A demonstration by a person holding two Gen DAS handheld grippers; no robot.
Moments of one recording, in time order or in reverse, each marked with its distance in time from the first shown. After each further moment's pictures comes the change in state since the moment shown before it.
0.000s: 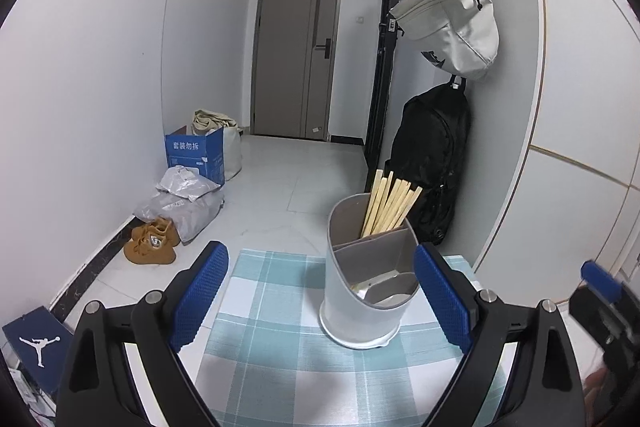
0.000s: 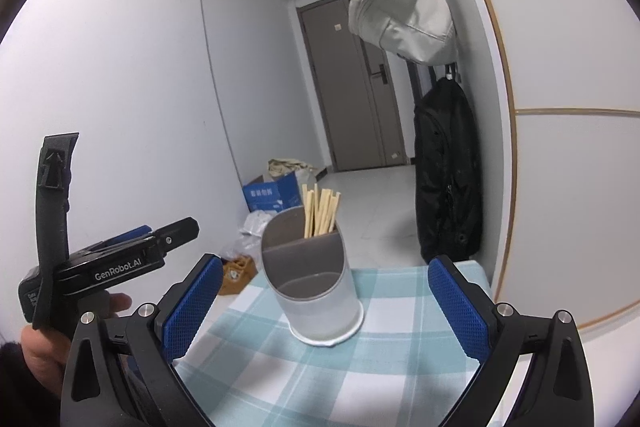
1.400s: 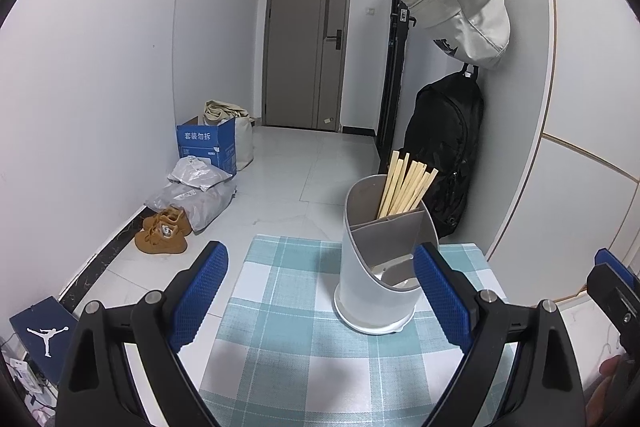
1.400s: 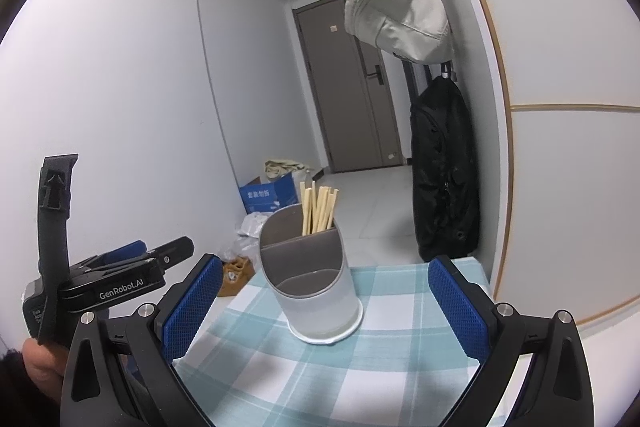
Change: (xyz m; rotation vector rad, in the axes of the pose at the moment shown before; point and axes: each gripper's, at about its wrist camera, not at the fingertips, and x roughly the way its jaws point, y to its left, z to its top) left arm 0.001 0.004 -0.008 -0.012 0.036 0.037; right arm -0.004 0.000 -0.004 0.015 -0.008 -0.010
